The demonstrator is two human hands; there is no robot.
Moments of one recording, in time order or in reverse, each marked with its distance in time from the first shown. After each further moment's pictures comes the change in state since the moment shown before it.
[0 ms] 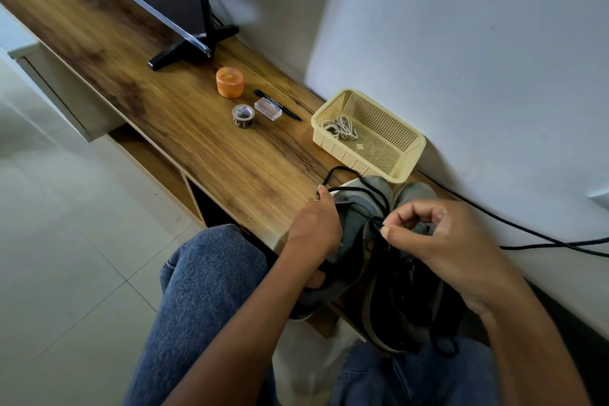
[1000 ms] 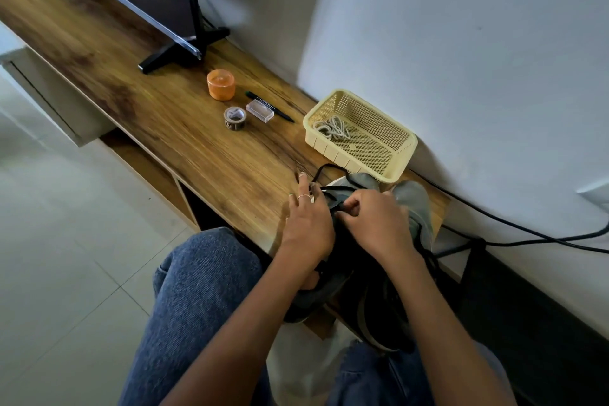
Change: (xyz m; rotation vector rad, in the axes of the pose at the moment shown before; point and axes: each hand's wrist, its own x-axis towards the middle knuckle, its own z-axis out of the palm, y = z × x) left_hand 0.000 -0.002 0.003 0.062 0.002 0.077; right_hand 0.070 0.046 0.056 -0.717 0.093 0.060
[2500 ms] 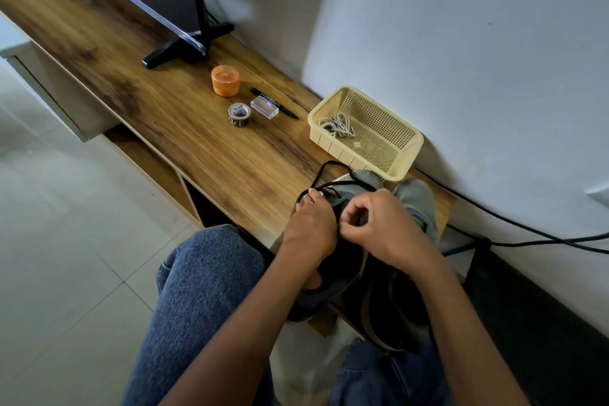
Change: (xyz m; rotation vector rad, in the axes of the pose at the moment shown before) left_hand 0.005 -0.002 0.001 0.019 -0.062 -0.107; right_hand -0.018 -0.004 -0.021 0.290 -0.158 -0.175
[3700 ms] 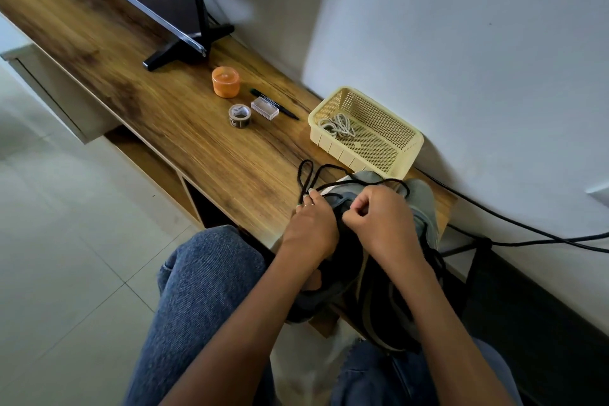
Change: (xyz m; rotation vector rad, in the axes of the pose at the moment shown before) left_hand 0.000 0.000 0.000 -0.009 -0.026 -0.017; right_hand 0.005 -0.006 0.011 -0.129 0.241 0.138
